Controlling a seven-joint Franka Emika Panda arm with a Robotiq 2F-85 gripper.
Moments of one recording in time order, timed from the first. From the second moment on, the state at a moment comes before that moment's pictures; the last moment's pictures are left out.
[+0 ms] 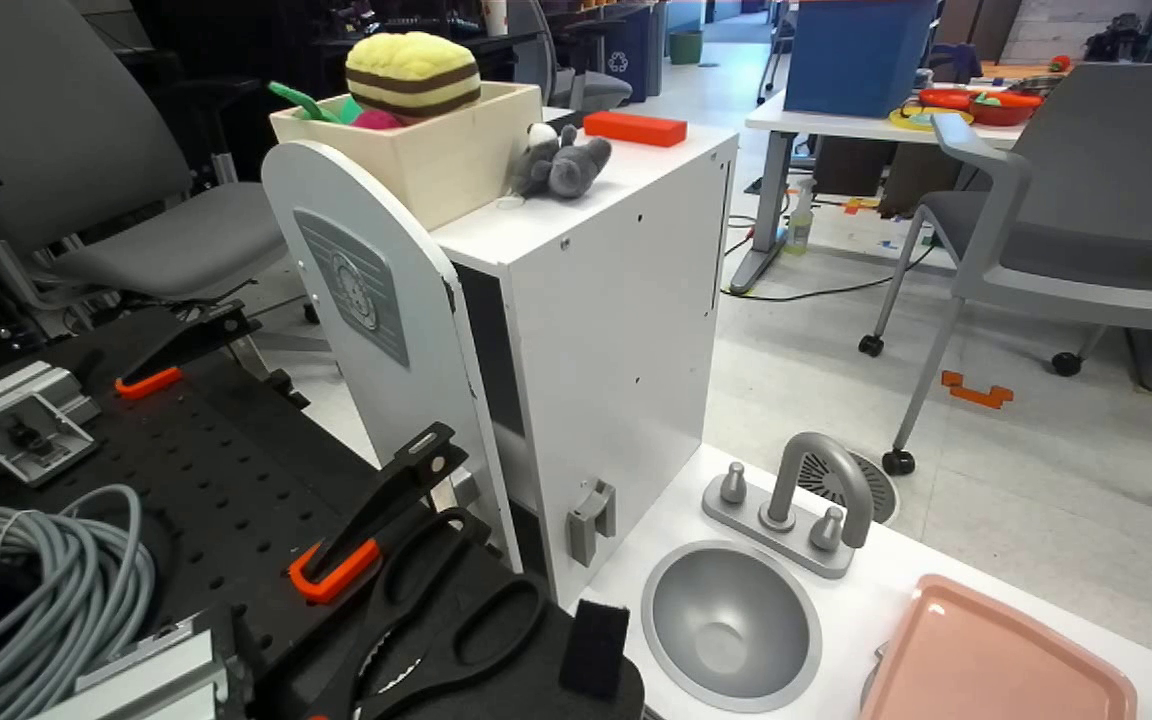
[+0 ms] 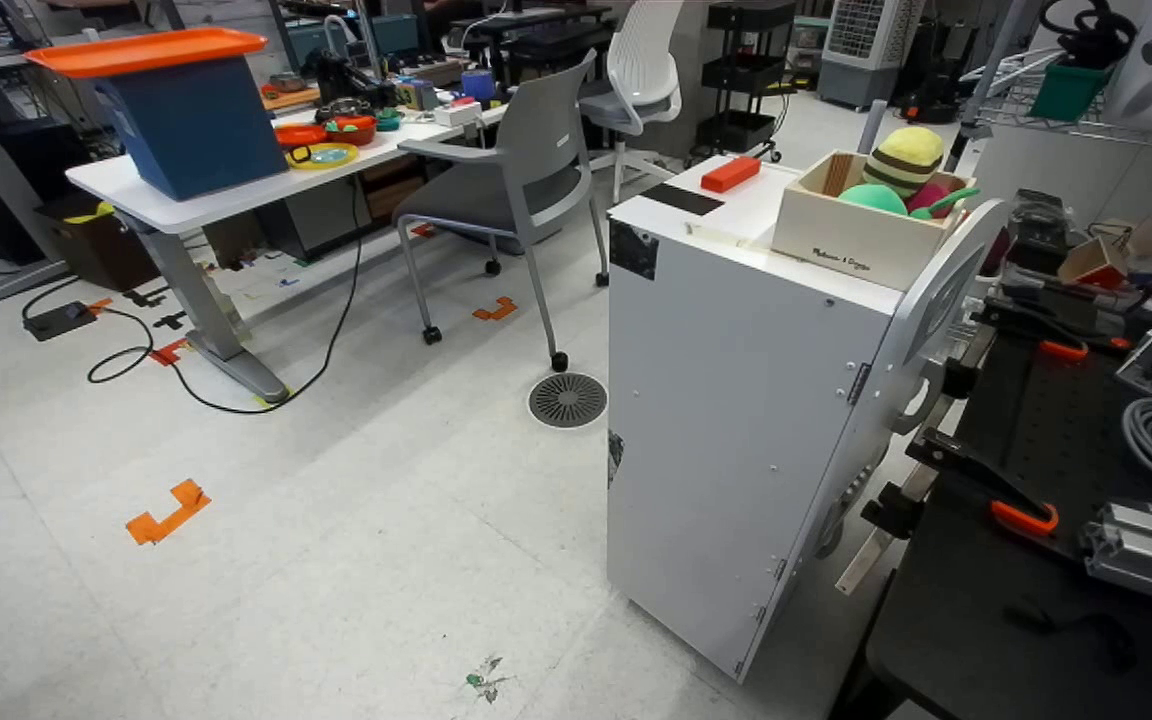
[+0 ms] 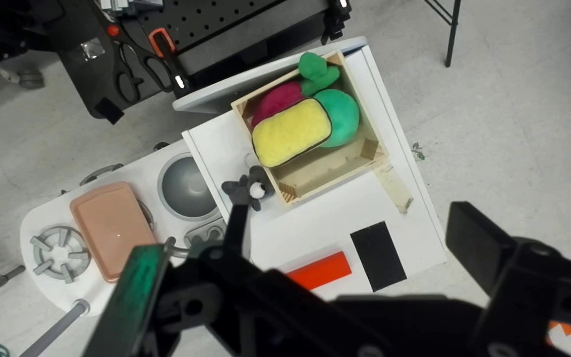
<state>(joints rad) -0.04 -0.03 0.00 -1.78 0.06 1.58 0.34</state>
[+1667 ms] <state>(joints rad) -0.01 0.01 0.01 -2.01 -0.11 1.79 0.01</state>
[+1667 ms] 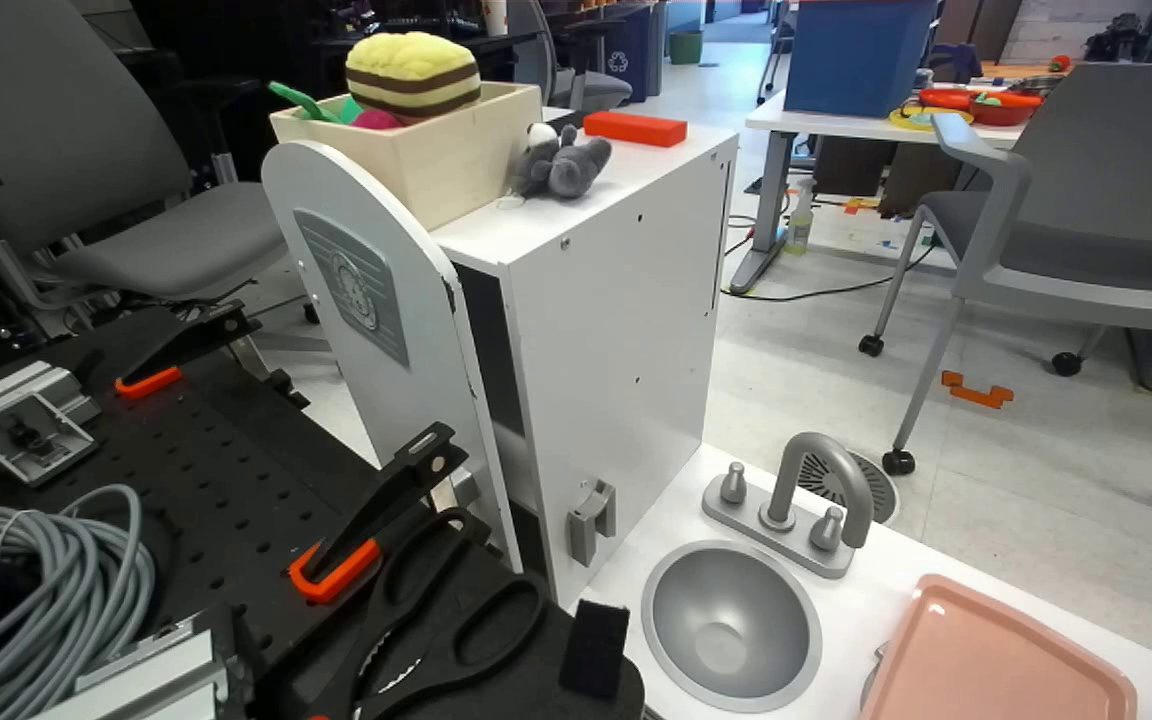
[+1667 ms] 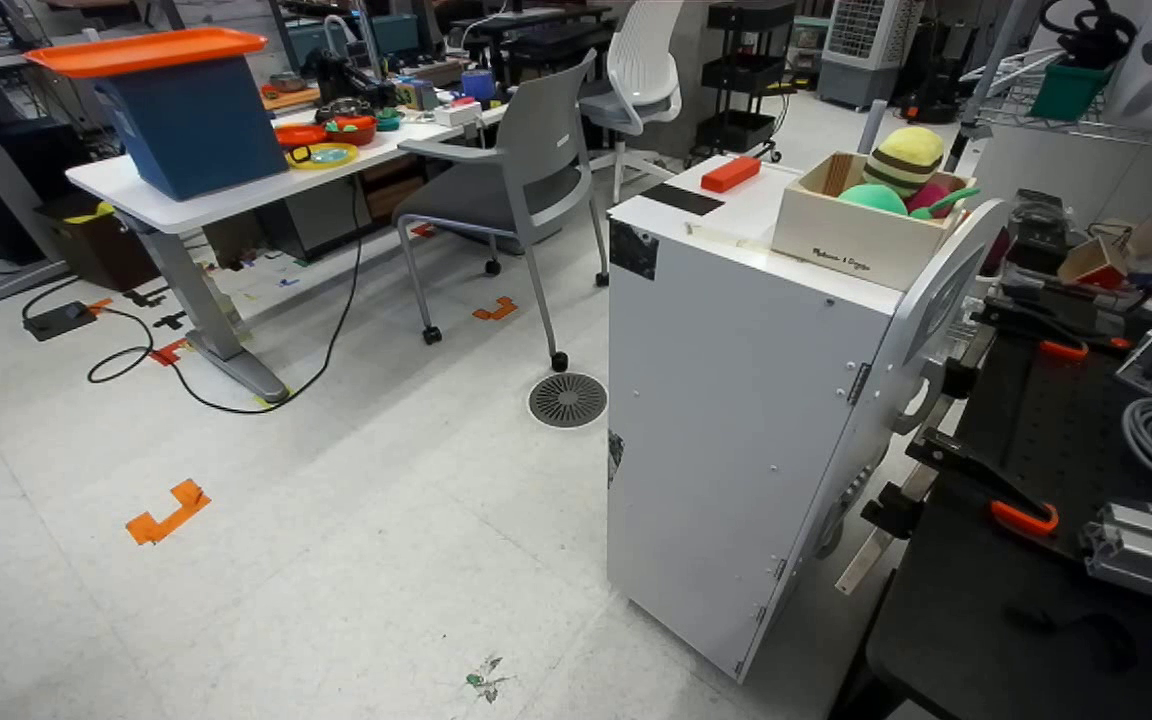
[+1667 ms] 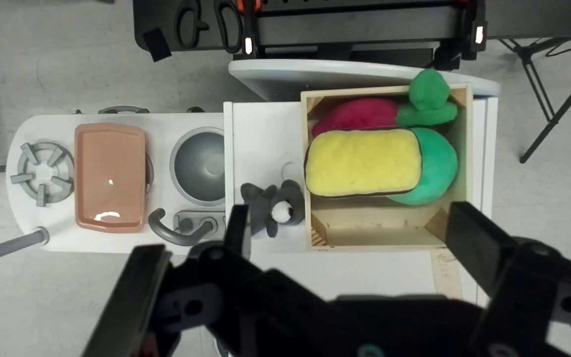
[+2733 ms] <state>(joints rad) 0.01 0.01 0.01 -2.05 -0.11 1.78 -0.09</state>
